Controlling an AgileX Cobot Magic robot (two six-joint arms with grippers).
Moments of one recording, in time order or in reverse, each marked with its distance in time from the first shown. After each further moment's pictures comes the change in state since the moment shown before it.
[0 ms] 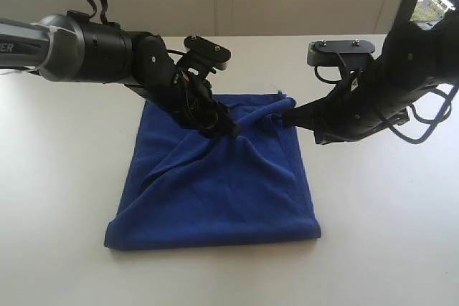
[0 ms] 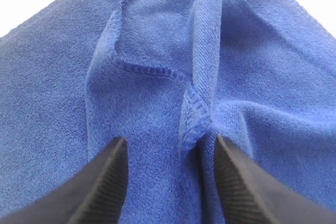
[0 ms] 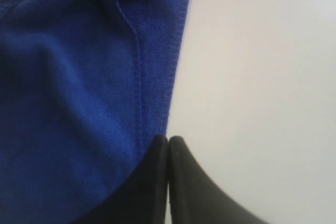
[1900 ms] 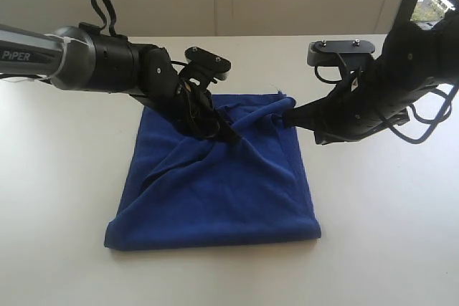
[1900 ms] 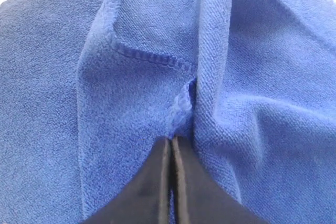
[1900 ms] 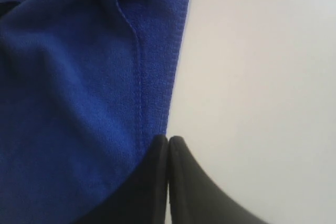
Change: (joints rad) left arm 0.000 0.044 0.000 0.000 -0.019 -0.023; right arm 0.000 0.000 0.000 0.000 0.000 0.000
